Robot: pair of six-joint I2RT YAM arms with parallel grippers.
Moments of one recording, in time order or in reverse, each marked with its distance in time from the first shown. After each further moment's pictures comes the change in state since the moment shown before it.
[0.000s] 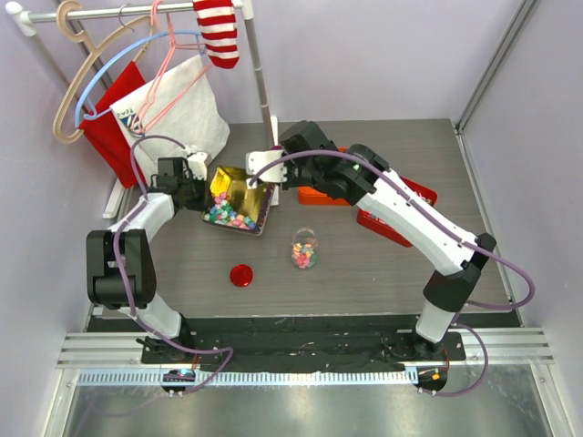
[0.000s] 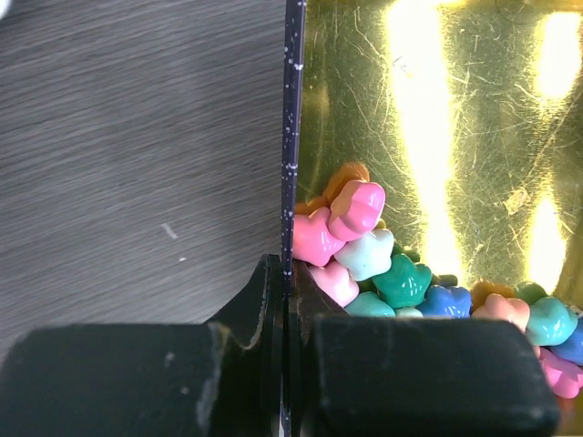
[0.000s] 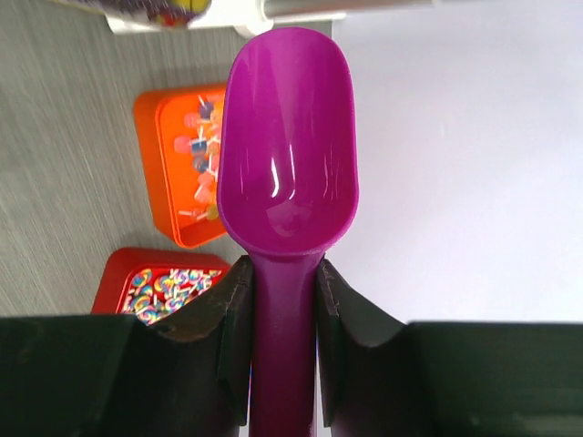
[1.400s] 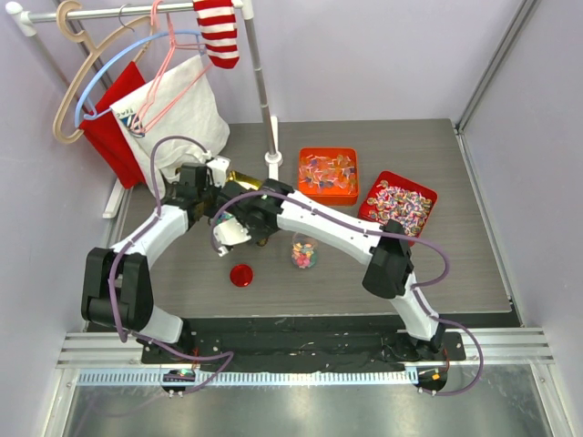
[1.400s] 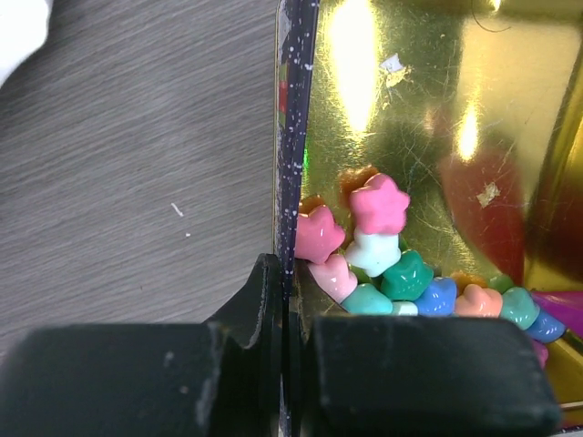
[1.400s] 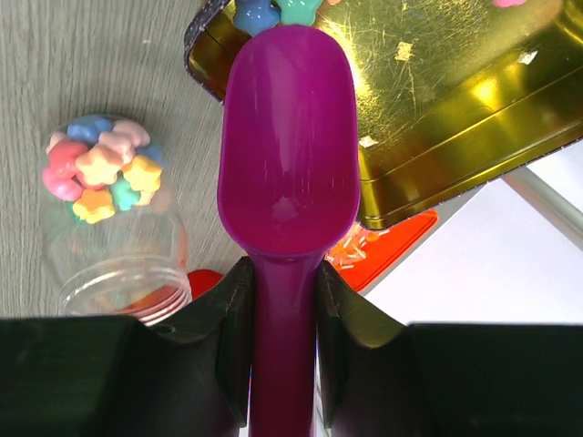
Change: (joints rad) left arm -0.196 -0.151 -0.098 0.030 -0.328 0.045; right arm 0.188 0.415 0.119 -0.231 -0.055 -0.086
